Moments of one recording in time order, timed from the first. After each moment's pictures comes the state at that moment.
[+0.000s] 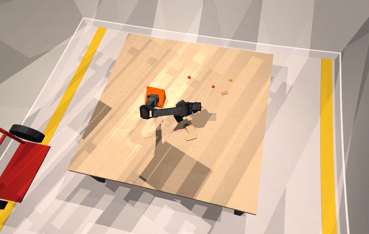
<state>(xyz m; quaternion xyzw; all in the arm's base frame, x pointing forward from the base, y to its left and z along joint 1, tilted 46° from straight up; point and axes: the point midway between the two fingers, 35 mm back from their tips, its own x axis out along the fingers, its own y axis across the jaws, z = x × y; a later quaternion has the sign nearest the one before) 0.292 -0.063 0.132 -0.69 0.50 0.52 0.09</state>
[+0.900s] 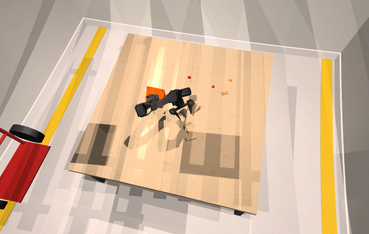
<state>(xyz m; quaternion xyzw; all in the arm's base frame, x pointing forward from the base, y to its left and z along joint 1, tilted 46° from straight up) 0.258 -0.065 0.092 -0.81 0.53 0.21 -0.16</state>
